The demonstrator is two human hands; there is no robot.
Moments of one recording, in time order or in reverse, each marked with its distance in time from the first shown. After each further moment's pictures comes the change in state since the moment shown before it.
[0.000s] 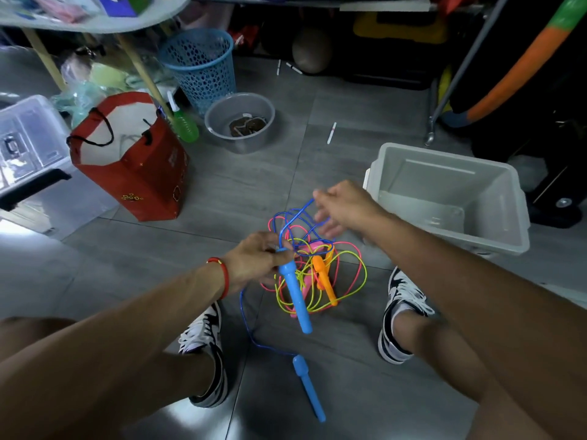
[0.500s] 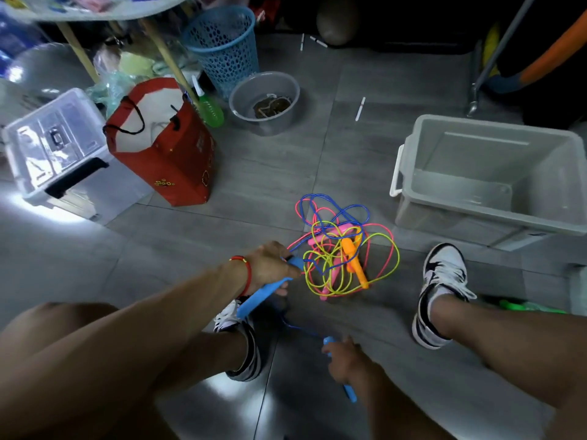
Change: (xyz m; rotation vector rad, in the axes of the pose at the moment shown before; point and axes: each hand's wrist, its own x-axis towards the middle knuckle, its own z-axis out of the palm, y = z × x) left_hand -0.004 -0.045 -0.011 0.168 -0.009 -0.296; right_hand -0.096 0.228 0.210 -0.595 -0.496 0.301
